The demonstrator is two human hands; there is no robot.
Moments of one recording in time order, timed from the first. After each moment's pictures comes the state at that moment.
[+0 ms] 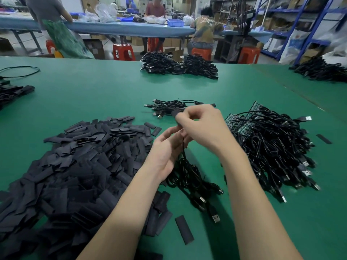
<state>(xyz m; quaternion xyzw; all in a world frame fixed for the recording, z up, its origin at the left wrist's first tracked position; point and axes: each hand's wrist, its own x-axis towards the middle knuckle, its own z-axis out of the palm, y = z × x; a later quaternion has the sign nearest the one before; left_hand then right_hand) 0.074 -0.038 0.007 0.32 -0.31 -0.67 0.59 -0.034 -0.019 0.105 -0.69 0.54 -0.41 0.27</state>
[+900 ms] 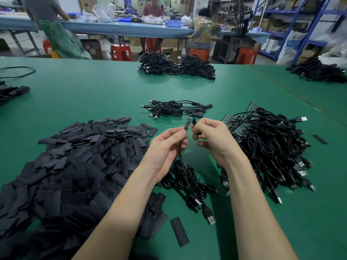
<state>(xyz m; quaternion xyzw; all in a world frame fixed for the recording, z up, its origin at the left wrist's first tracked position) 0.076 -0.026 0.018 0.29 -0.33 -0.69 0.57 -0.070 -0.032 0.066 -0.51 0.50 -0.48 0.51</state>
